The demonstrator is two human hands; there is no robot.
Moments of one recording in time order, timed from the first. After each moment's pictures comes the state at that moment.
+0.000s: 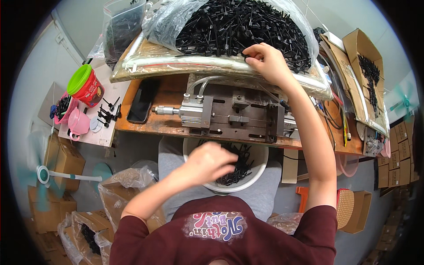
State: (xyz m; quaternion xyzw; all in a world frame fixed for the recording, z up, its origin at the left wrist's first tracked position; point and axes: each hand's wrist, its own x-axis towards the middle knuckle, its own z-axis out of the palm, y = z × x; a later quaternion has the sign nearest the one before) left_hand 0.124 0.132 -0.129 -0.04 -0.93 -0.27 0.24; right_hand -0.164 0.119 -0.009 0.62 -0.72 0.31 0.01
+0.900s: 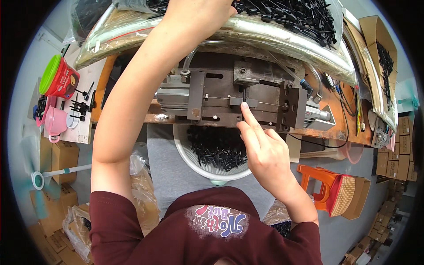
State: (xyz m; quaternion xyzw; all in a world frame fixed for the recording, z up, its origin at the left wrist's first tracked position) left_hand -0.014 -0.013 -0.017 0.08 -0.91 0.12 0.39; right_hand -0.036 0.252 -0.102 0.66 -0.72 0.19 0.10
